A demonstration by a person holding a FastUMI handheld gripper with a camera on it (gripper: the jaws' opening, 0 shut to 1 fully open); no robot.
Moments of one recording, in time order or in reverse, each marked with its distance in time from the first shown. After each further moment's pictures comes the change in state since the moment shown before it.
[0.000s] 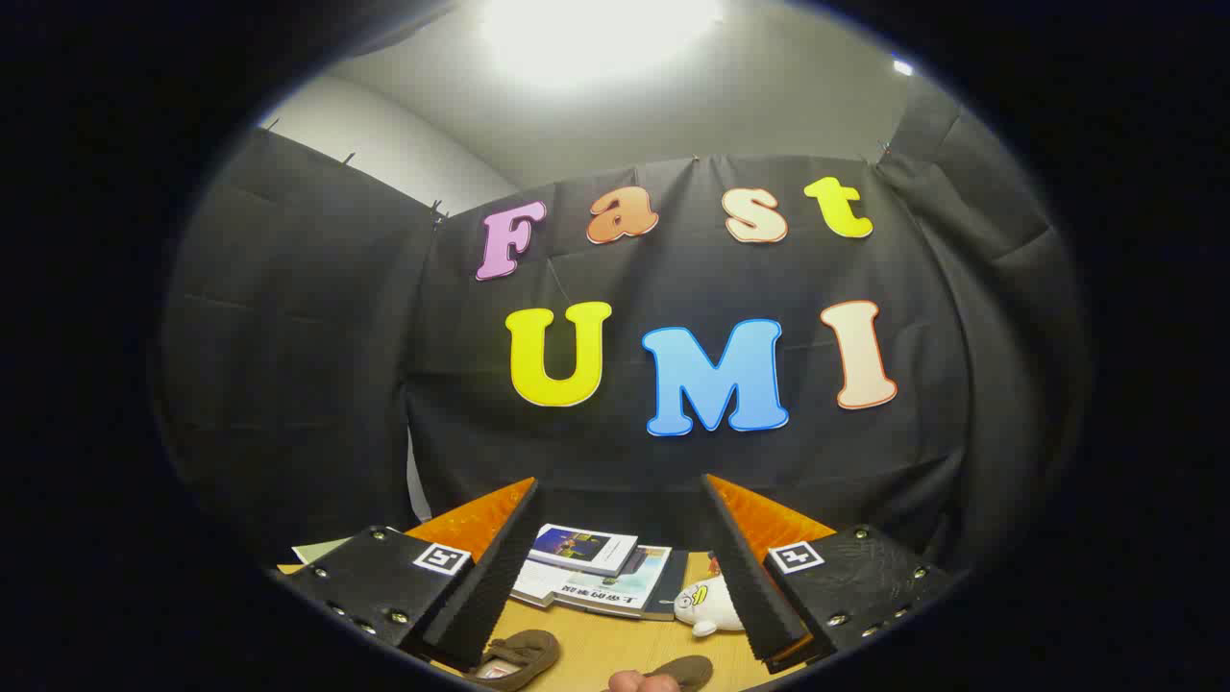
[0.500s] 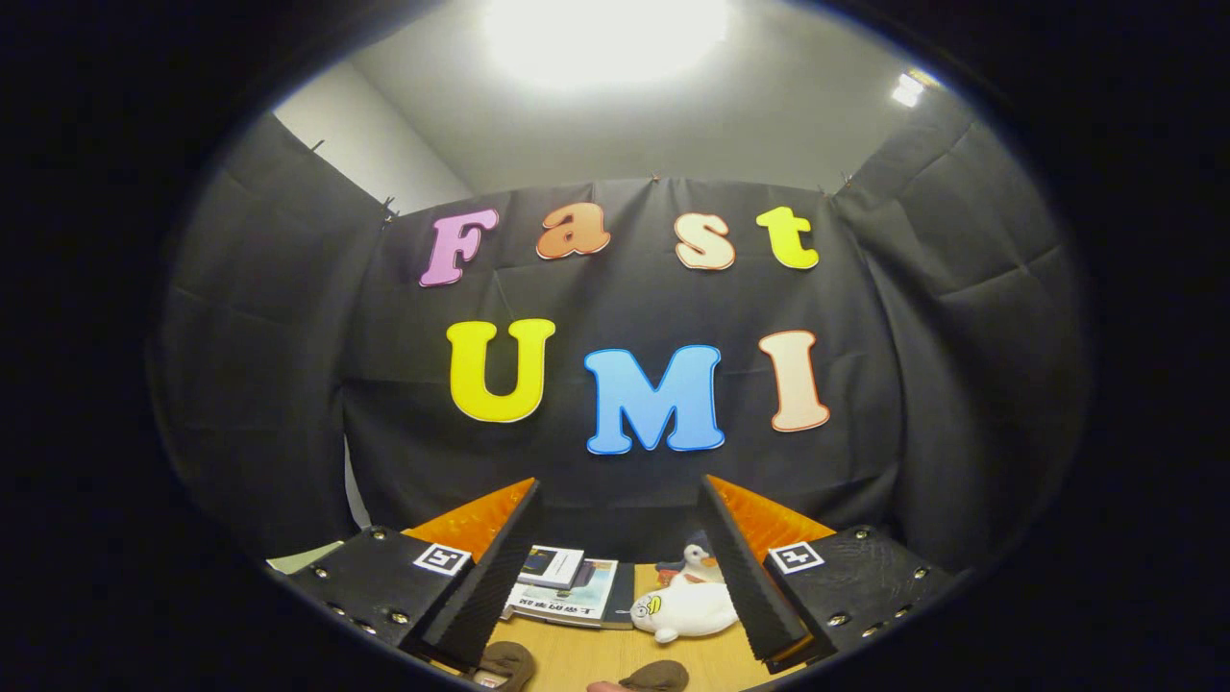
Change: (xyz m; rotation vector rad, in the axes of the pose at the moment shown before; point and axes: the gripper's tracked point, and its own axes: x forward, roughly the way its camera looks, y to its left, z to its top) arm -0.014 -0.019 0.028 -0.034 -0.024 -0.237
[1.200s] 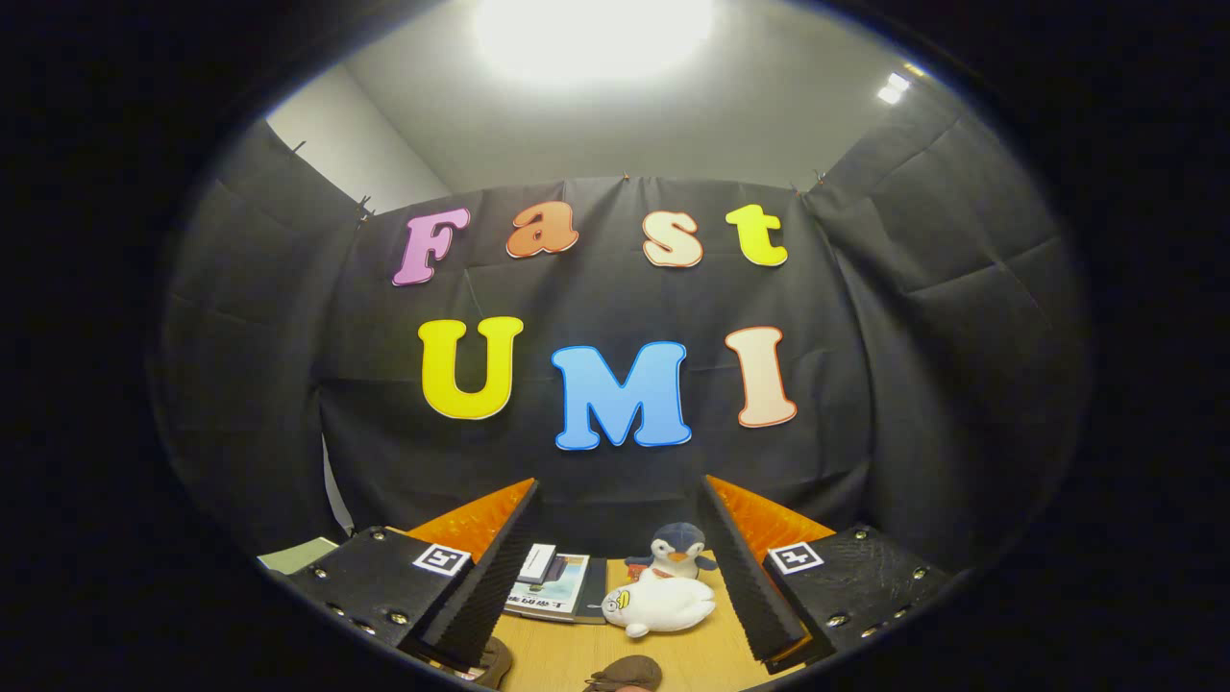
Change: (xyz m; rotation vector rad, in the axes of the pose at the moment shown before) arm -0.006 -0.032 -0.009 0.032 0.028 -0.033
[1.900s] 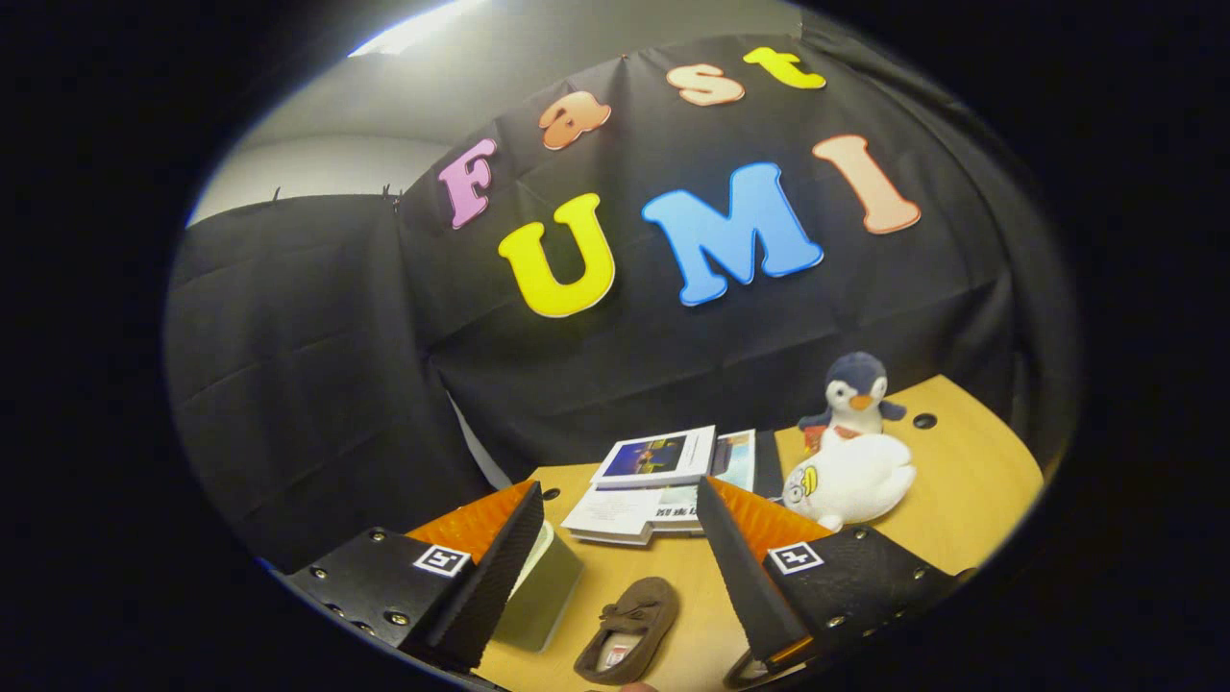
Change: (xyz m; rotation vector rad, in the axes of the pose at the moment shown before) arm 0.016 0.125 -0.144 0.315 0.397 0.388
